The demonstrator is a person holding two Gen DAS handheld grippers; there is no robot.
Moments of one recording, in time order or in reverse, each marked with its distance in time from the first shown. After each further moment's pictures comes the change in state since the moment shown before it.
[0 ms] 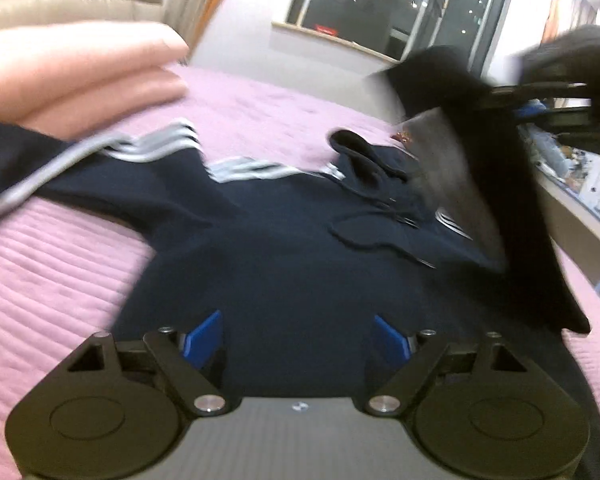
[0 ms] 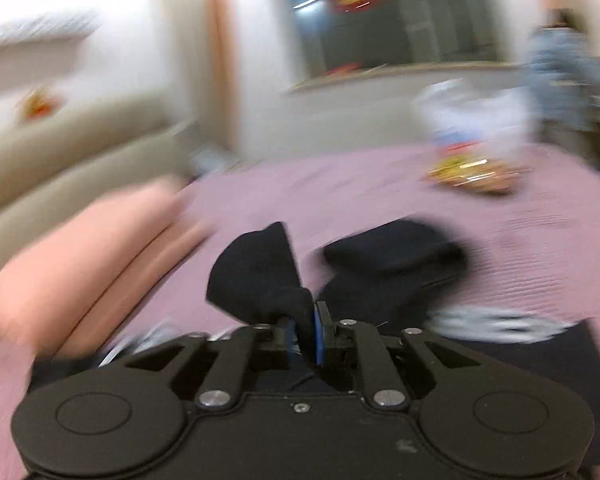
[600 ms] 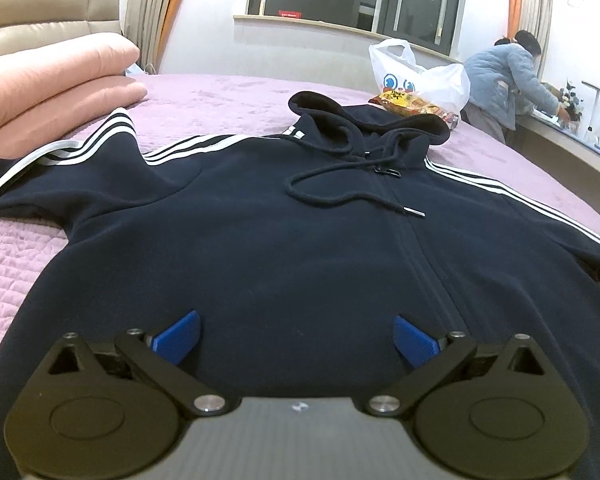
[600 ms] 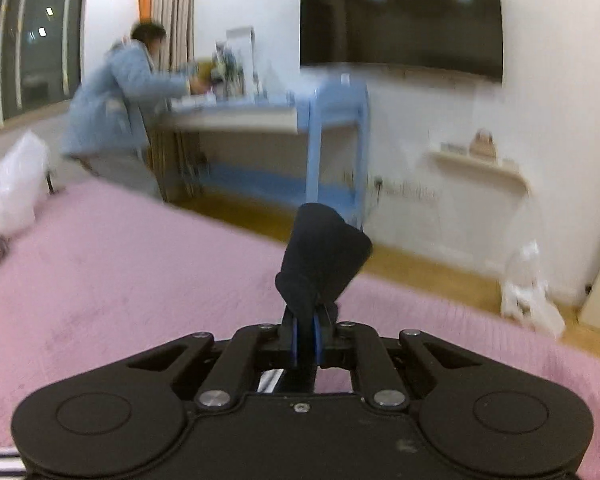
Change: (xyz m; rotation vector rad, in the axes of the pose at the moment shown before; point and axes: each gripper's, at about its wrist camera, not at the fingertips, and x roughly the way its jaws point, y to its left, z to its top) left arm 0.062 -0.055 -0.028 0.154 0.029 0.009; right arm -0.140 -0.453 -0.037 0.493 -0.145 -1.181
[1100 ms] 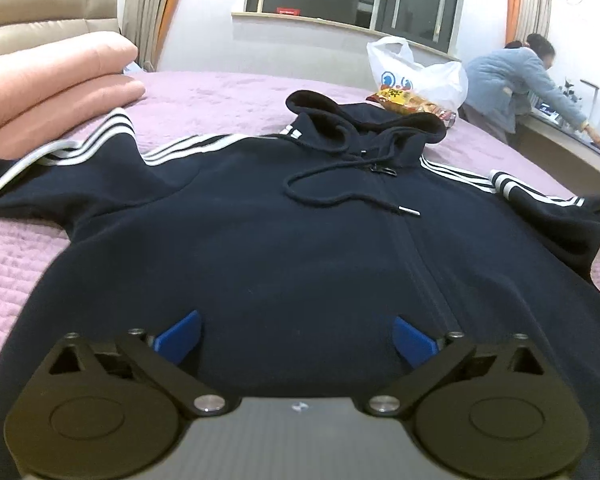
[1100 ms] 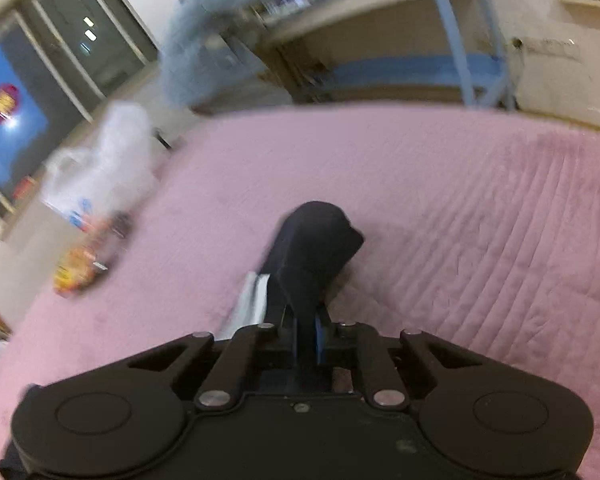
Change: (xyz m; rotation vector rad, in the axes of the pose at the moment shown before) left arm -0.001 -0.003 0.000 0.003 0.013 0.001; right arm 0.107 0.091 0.001 0.228 0.277 0.511
